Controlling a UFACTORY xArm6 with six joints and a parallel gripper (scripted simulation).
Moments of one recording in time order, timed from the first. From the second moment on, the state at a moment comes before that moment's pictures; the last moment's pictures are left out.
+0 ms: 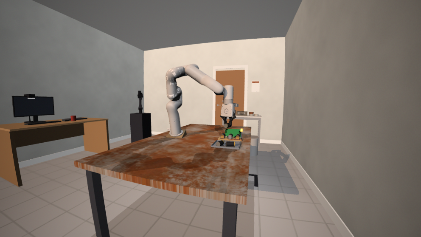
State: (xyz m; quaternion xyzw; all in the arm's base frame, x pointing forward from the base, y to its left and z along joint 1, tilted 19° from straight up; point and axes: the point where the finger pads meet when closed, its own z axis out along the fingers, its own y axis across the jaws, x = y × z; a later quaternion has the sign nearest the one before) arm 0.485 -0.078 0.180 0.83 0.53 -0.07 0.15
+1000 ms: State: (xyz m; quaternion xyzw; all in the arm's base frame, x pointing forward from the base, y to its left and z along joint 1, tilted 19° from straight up) arm 0.485 -0.078 0.180 0.71 0.68 -0.10 0.13
